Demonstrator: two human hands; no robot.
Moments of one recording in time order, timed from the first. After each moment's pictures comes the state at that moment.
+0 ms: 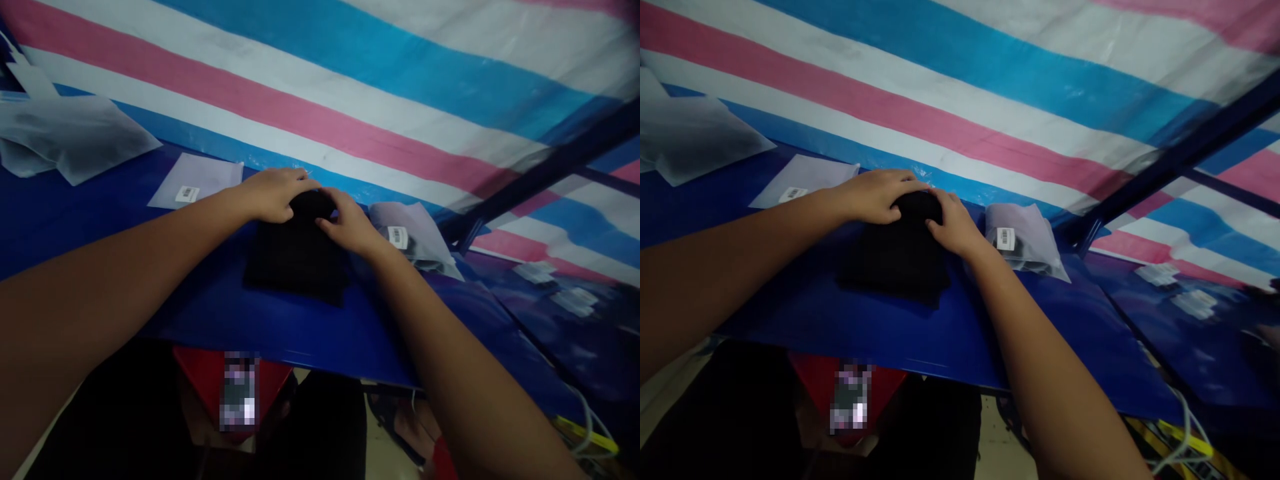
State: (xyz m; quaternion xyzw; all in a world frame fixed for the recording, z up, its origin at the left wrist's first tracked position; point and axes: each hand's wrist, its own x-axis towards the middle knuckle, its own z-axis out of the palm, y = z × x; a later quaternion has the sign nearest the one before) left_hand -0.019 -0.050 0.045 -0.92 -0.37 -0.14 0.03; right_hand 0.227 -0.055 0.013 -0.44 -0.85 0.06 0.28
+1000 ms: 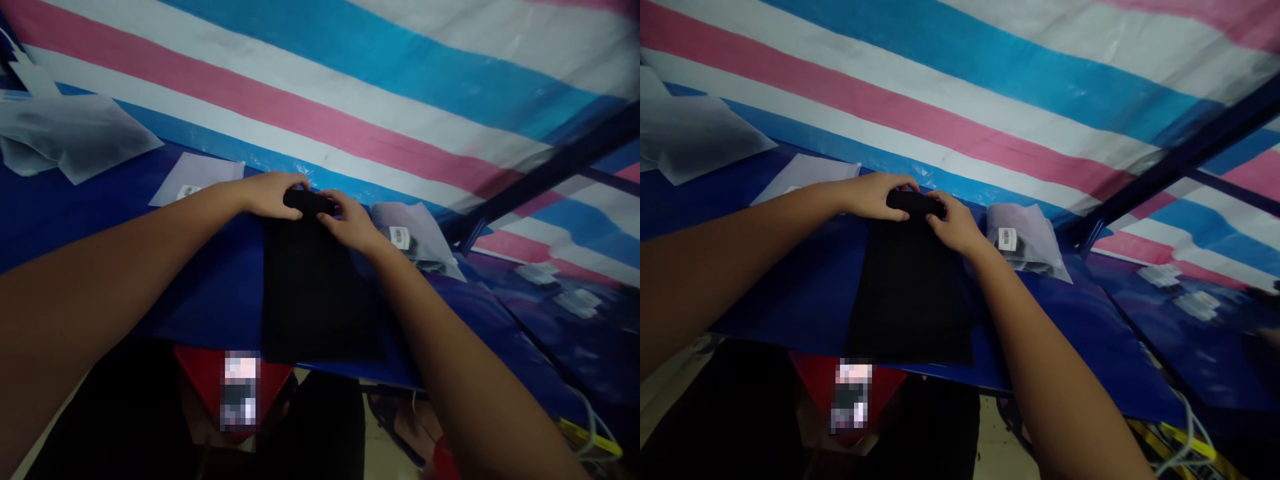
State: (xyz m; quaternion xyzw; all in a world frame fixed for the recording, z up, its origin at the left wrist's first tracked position) left_hand -0.031 -0.036 0.041 -0.89 -0.37 -0.20 -0.15; right_hand 0.223 -0.054 0.011 -0.45 -0.83 0.12 0.32
